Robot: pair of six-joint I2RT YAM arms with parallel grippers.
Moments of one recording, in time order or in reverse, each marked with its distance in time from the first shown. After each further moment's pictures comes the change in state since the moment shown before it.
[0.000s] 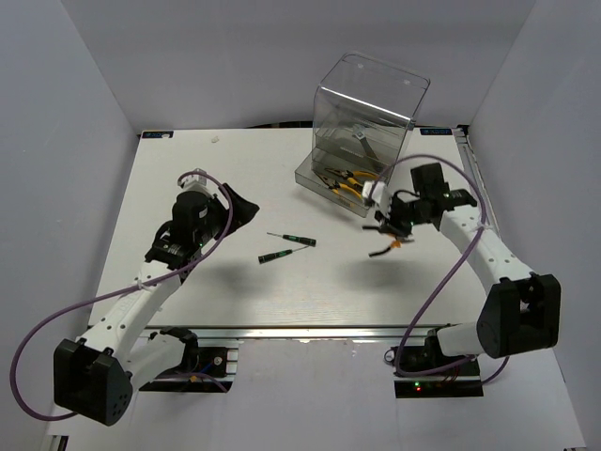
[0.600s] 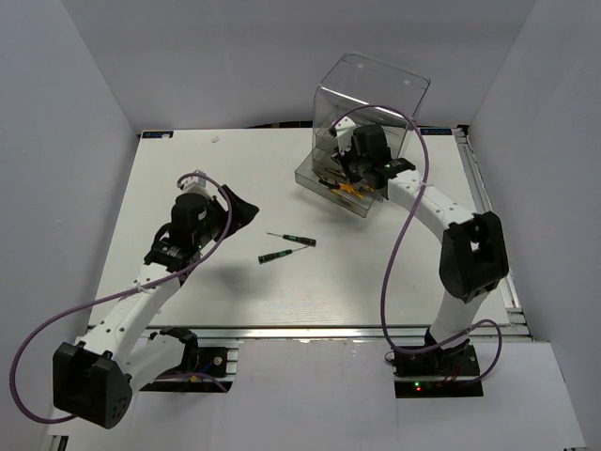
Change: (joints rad) left arm 0.000 -0.008 -0.015 0.011 0.022 -0.006; right arm 0.262 0.405 0.460 0.481 0.497 0.763
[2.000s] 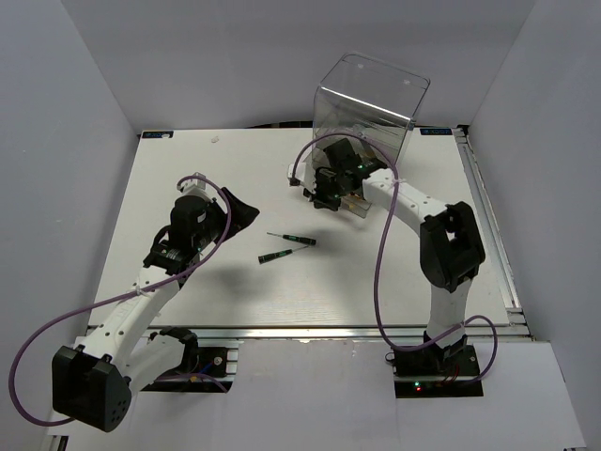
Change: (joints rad) left arm 0.000 -0.027 -0.019 -0.006 0.016 -0.014; right arm 0.106 0.169 0.143 -0.347 -0.420 -0.566
